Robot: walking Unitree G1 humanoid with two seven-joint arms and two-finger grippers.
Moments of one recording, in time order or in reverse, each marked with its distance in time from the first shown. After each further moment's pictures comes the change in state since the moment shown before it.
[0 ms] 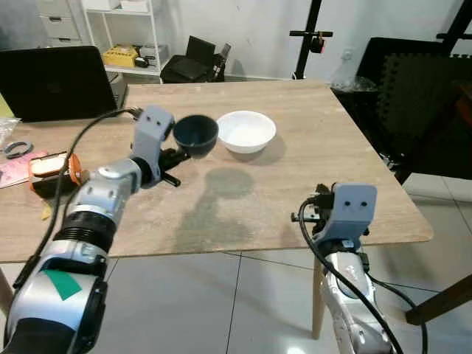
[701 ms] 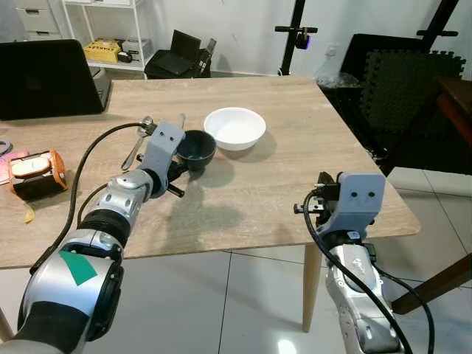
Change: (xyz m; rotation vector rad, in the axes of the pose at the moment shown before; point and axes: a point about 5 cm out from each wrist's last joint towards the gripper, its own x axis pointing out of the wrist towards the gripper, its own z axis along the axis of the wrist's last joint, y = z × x) left arm 0.006 0.000 -0.015 0.061 0.079 0.063; right arm 0.003 -0.002 0.014 -0.010 -0.033 0.031
